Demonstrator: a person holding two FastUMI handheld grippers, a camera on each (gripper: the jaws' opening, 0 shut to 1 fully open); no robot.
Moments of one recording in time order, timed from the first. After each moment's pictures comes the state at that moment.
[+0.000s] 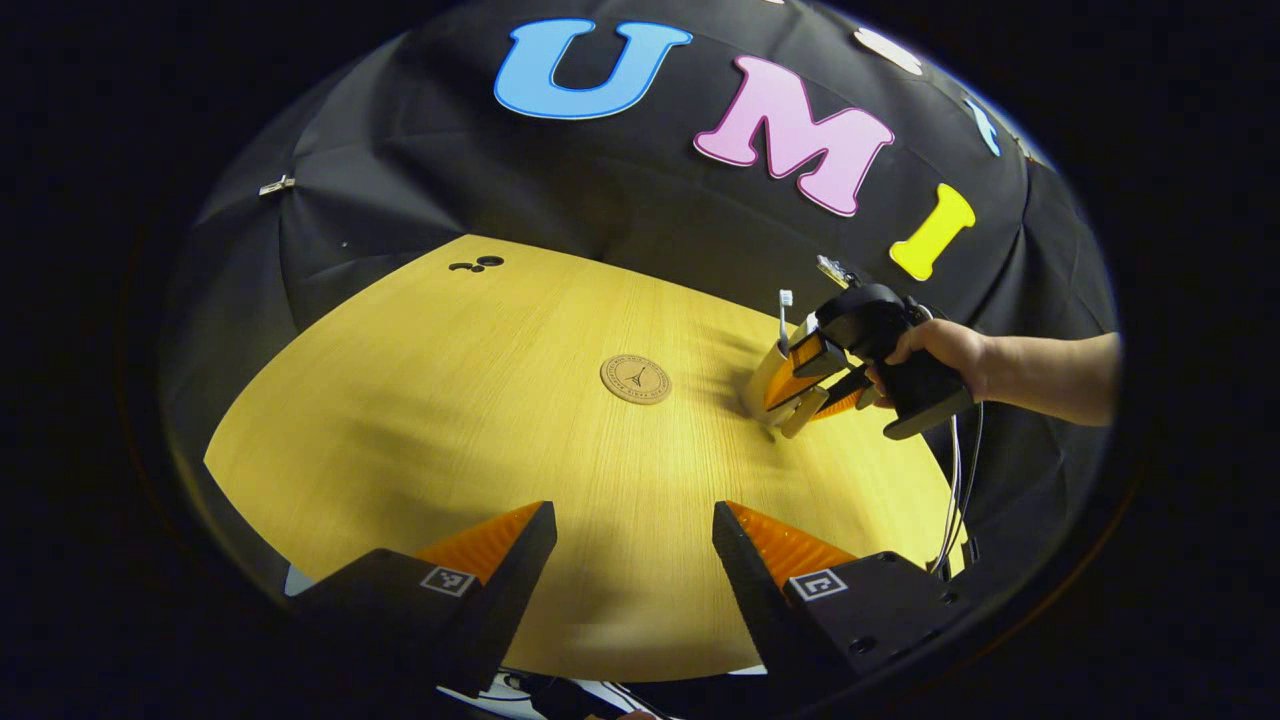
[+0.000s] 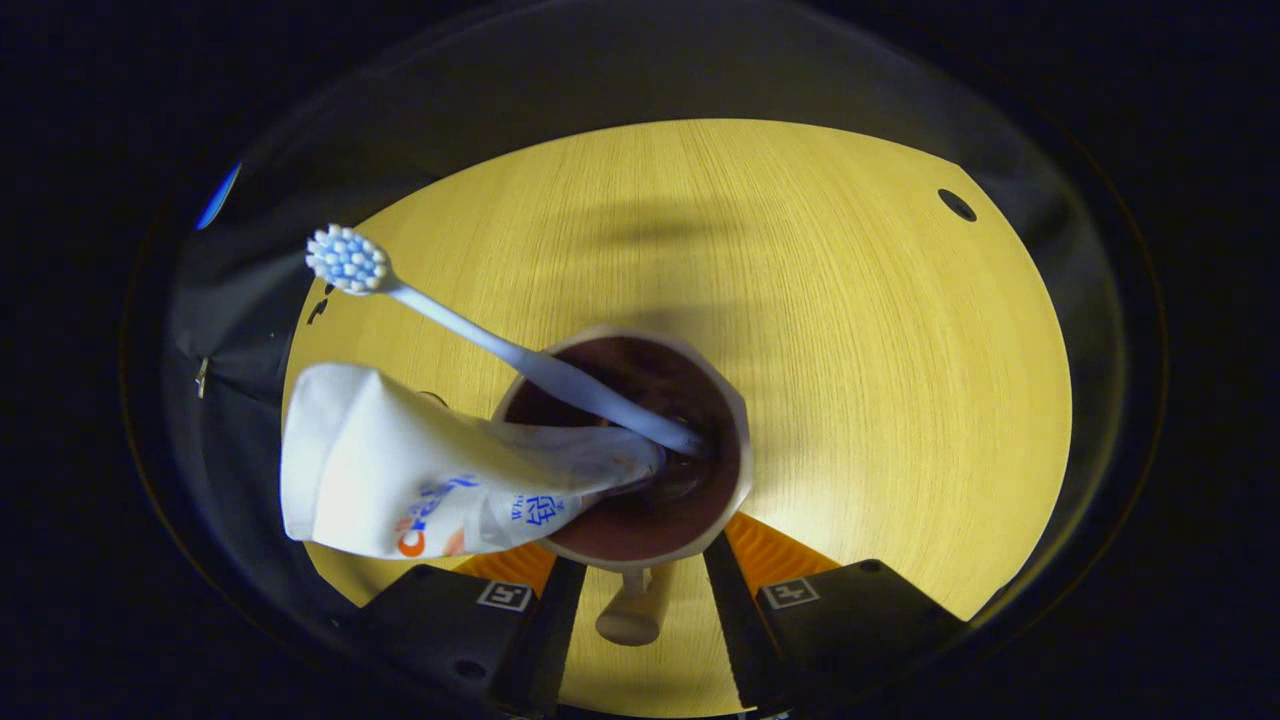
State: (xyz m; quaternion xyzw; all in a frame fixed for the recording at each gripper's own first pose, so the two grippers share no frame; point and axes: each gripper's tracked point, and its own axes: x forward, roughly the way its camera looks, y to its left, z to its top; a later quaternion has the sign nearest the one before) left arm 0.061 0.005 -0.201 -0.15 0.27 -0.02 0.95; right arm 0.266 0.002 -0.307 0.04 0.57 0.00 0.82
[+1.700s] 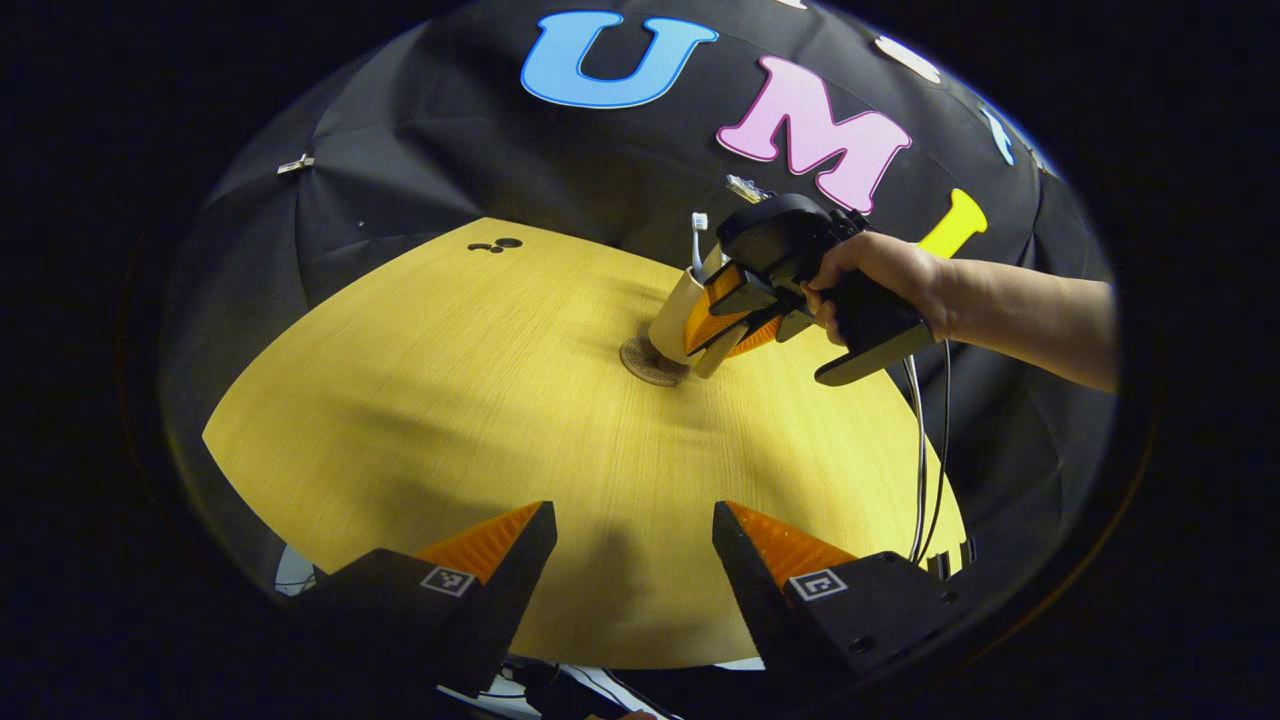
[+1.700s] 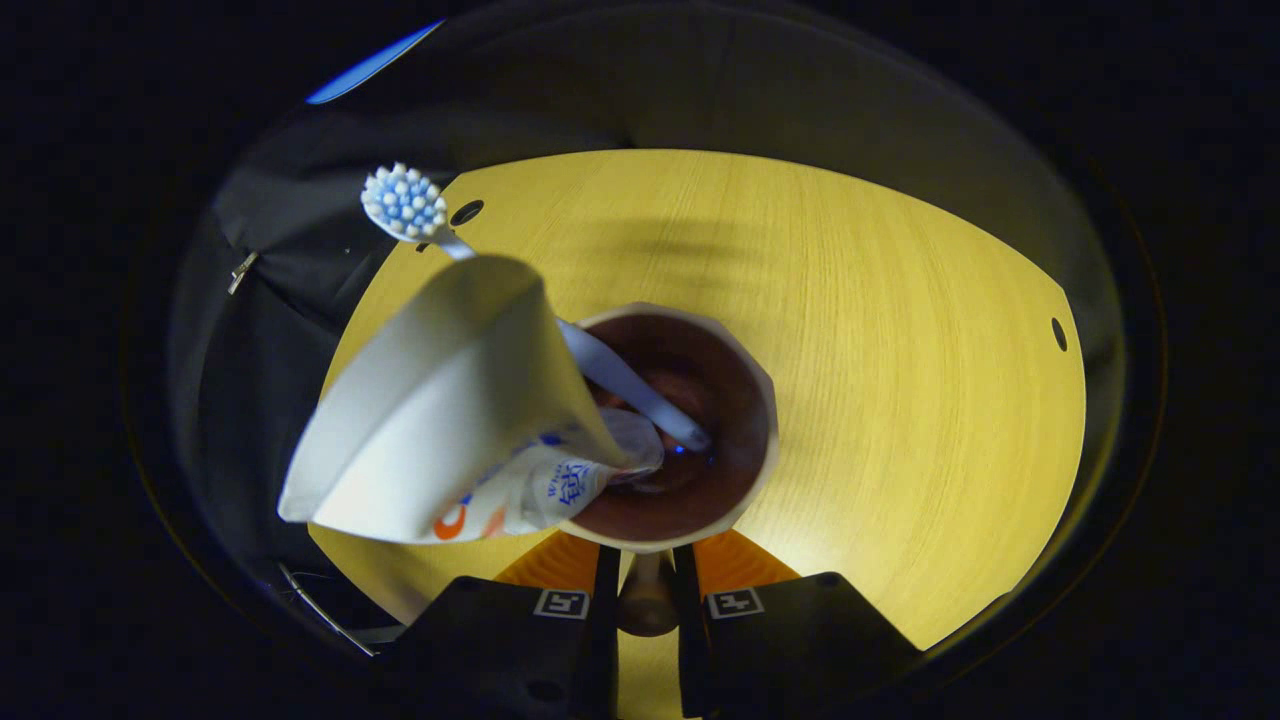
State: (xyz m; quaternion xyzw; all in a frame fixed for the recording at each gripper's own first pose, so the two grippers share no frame) left arm 0.045 0.027 -0.219 -0.17 0.28 0.00 0.94; right arm 0.269 0.179 -0.302 -0.05 0.55 0.12 0.82
